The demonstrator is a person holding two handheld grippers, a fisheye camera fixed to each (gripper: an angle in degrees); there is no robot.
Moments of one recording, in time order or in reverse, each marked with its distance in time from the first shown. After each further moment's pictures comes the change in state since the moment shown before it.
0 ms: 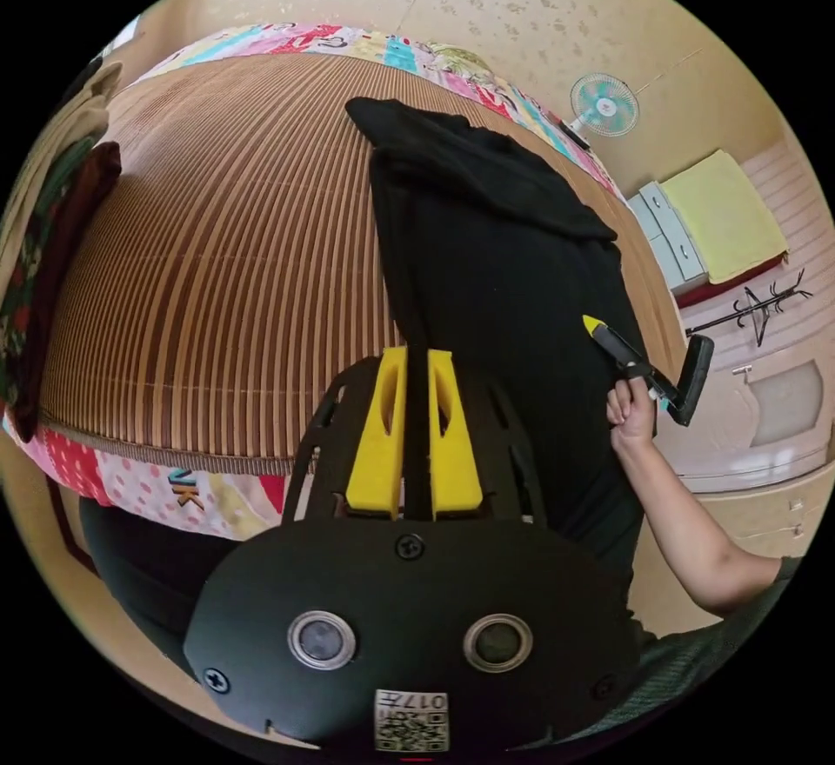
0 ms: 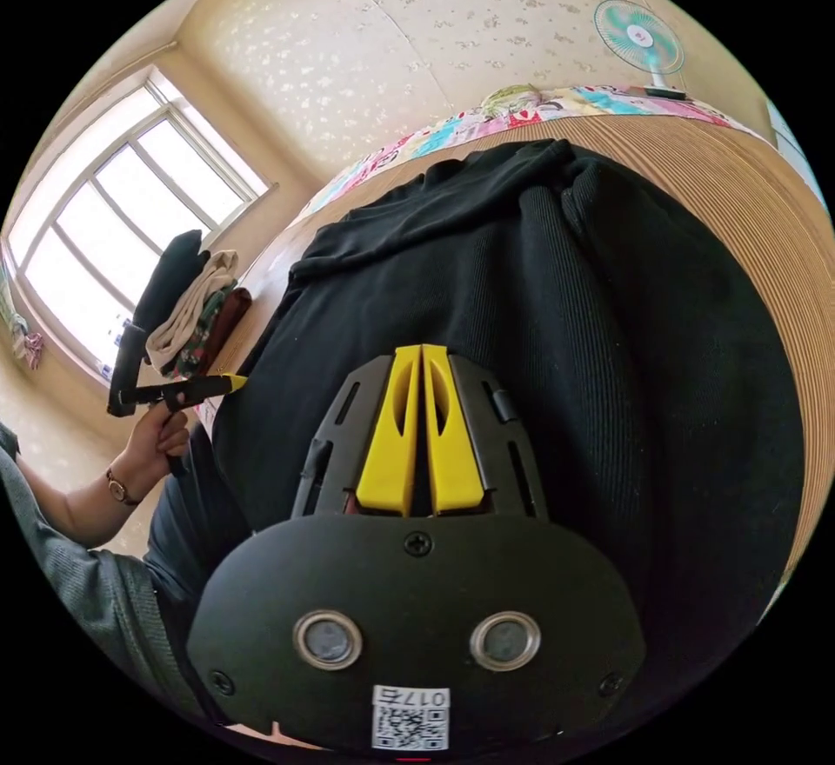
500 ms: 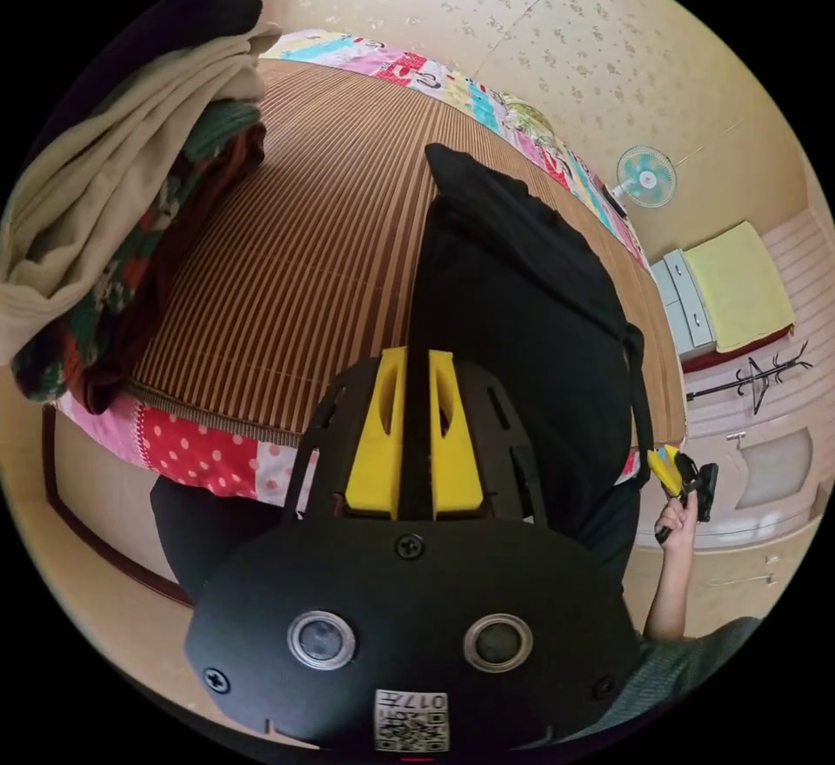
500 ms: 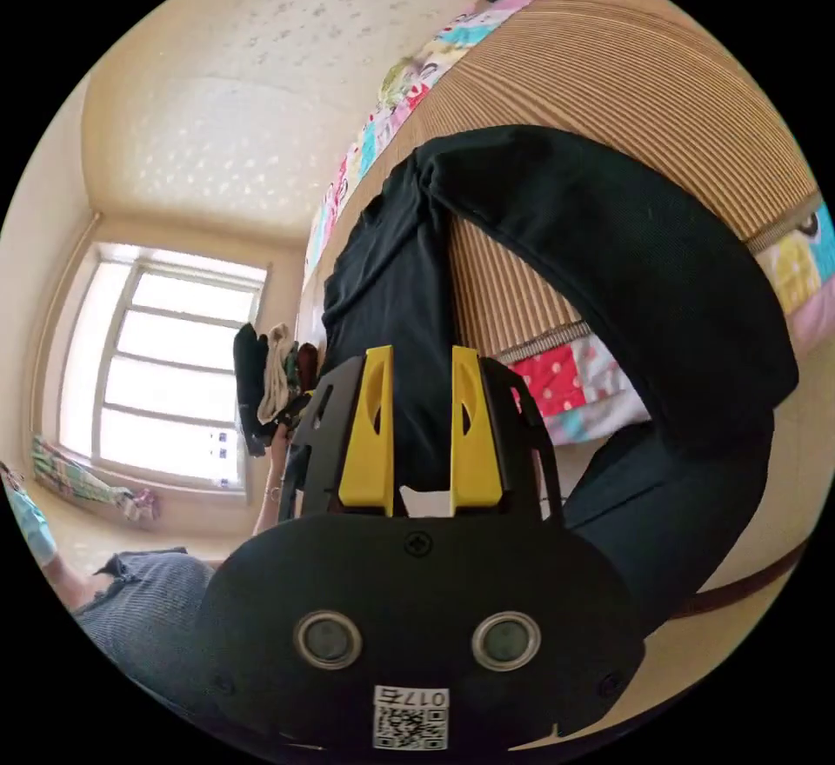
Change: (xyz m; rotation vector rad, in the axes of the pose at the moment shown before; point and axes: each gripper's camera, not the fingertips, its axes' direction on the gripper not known) left arm -0.125 0.018 -0.084 0.128 0.001 -0.187; right arm 0.063 0.037 -0.142 -0.009 -0.285 0.575
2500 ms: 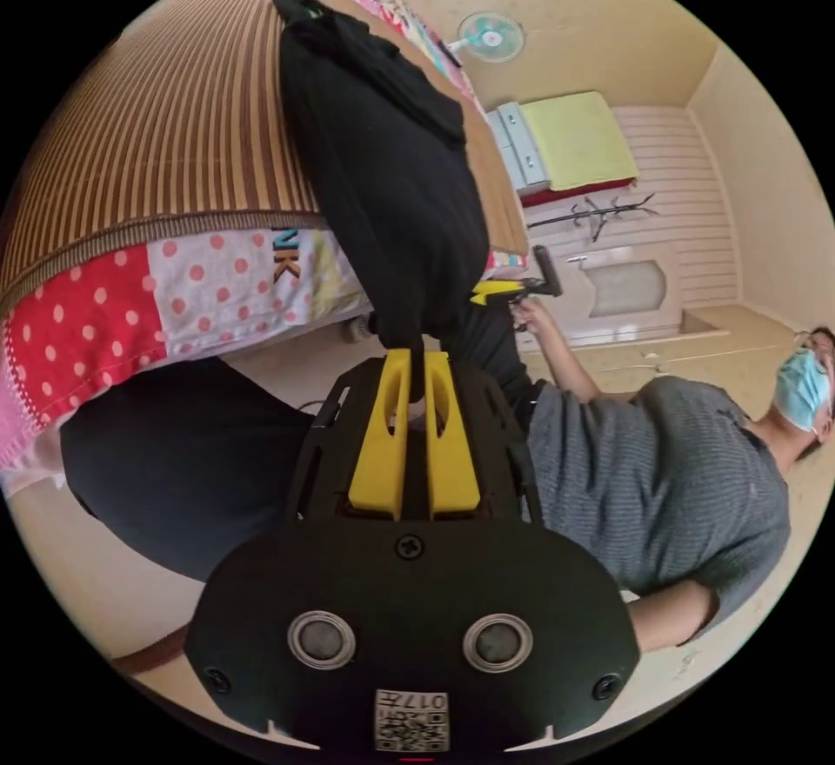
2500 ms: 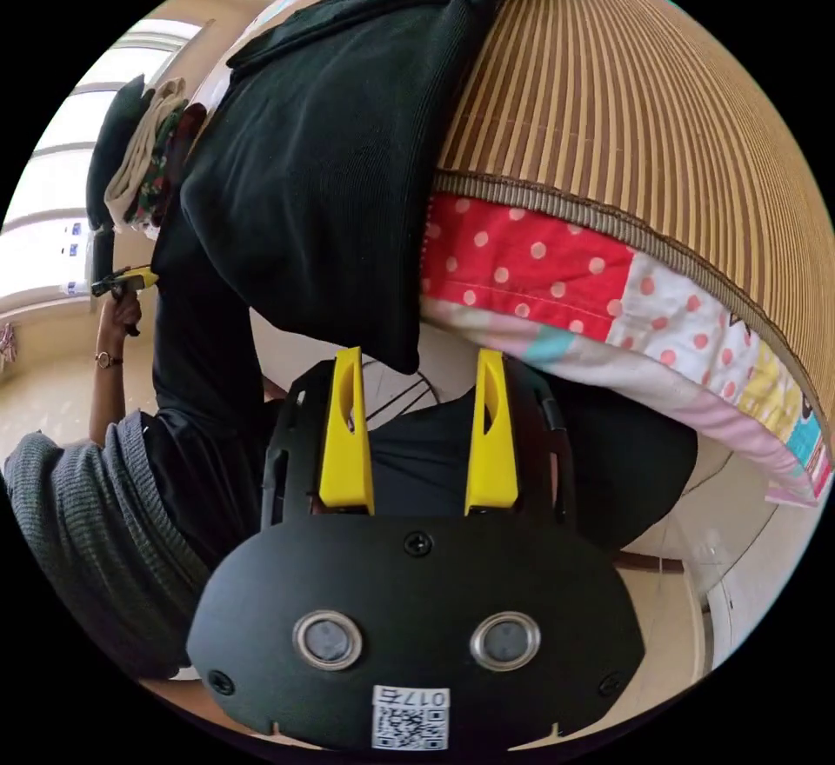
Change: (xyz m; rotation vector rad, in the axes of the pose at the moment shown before) left arm -0.178 -0.014 -0.063 -0.460 0.664 0.289; right arm -0.088 0.023 0.200 -0.654 0.546 -0.413
